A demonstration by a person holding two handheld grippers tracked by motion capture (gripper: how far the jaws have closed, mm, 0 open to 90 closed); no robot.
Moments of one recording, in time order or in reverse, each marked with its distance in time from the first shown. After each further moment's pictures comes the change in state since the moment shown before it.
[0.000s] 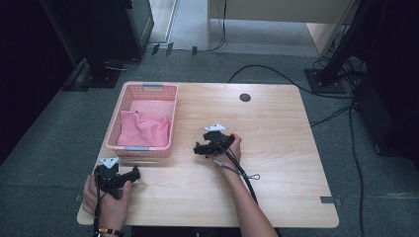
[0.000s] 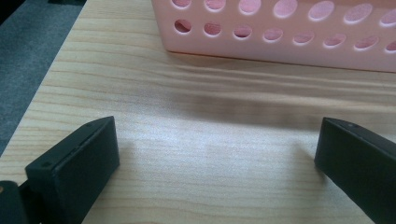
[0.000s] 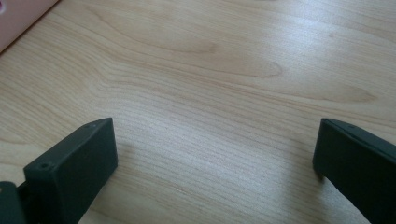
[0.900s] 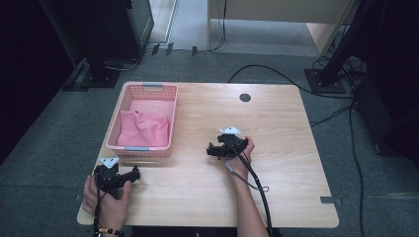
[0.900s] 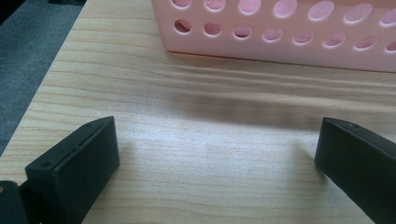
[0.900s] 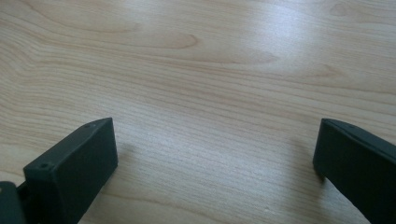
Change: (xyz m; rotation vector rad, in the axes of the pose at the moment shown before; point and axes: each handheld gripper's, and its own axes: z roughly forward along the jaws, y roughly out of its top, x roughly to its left) left arm 0.000 0.000 0.000 0.002 0.001 0.003; right arm -0.036 -0.018 -0.017 -0.013 -0.067 0.063
